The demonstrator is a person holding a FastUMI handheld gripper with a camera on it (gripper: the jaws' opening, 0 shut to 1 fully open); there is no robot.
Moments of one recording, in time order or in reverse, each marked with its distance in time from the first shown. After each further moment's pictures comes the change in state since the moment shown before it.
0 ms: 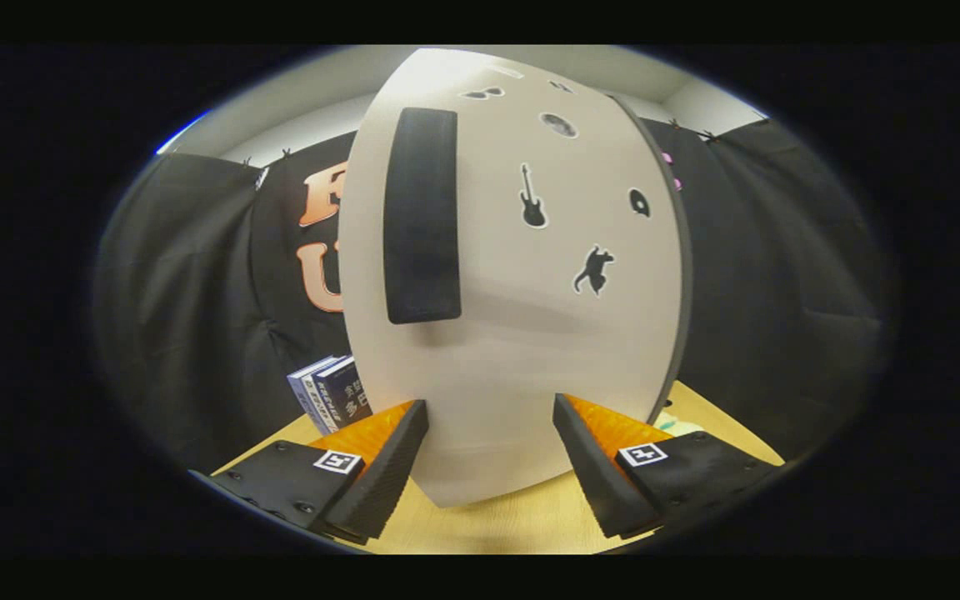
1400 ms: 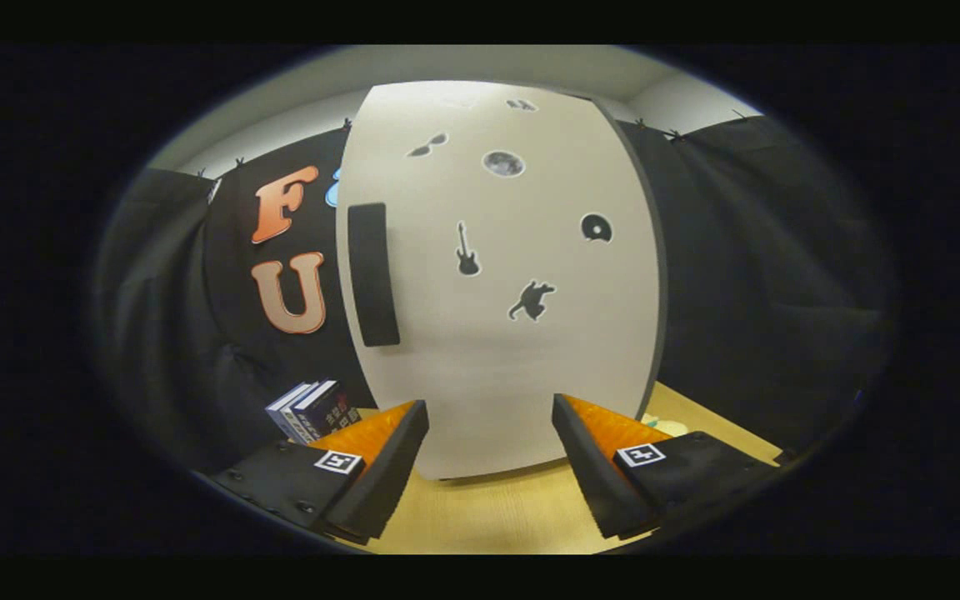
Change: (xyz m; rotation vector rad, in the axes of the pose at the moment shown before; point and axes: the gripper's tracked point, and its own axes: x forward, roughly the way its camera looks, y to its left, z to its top) arm -0.036 -0.020 0.060 0.078 -0.061 -0.184
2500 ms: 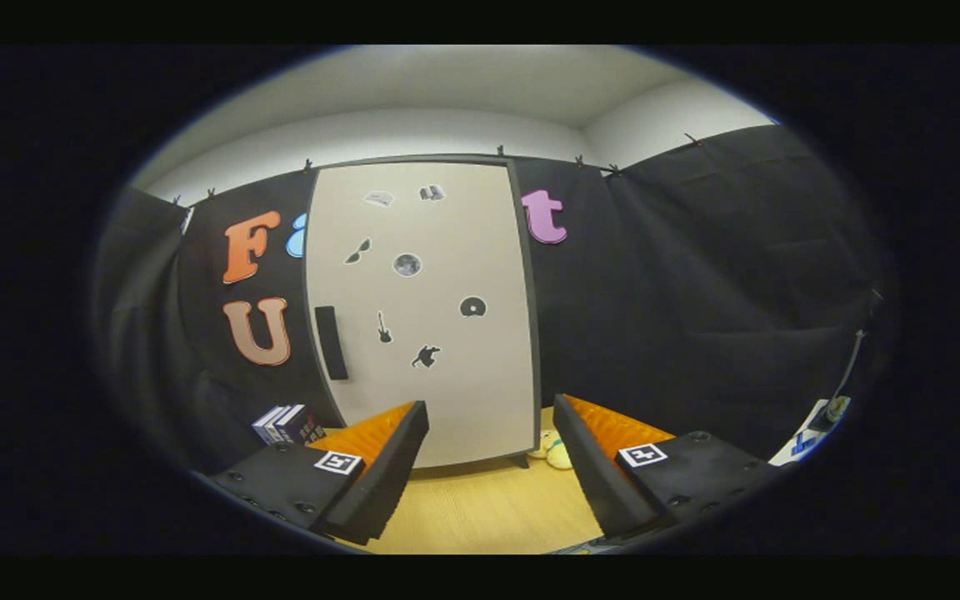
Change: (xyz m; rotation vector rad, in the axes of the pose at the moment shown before) arm -0.246 -0.178 0.010 0.022 -0.092 -0.150
